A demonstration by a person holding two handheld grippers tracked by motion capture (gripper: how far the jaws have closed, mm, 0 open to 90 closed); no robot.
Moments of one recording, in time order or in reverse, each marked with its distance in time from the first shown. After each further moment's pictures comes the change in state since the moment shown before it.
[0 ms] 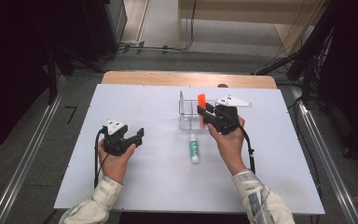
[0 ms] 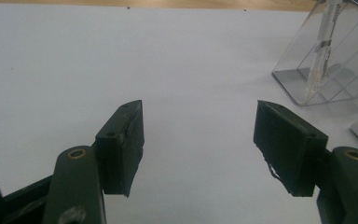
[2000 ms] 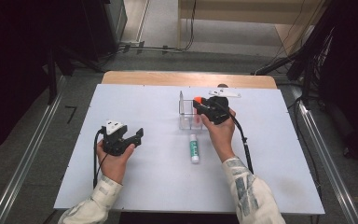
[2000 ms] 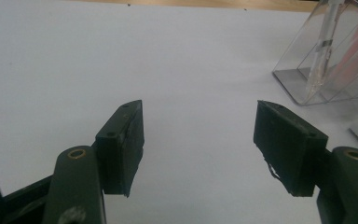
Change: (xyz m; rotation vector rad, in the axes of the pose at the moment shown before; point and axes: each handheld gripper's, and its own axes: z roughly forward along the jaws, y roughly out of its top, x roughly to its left) left arm 0.004 -0.001 0.000 0.009 -0.008 -0.010; right arm -0.018 -0.001 0.055 0.049 -0.032 0.071
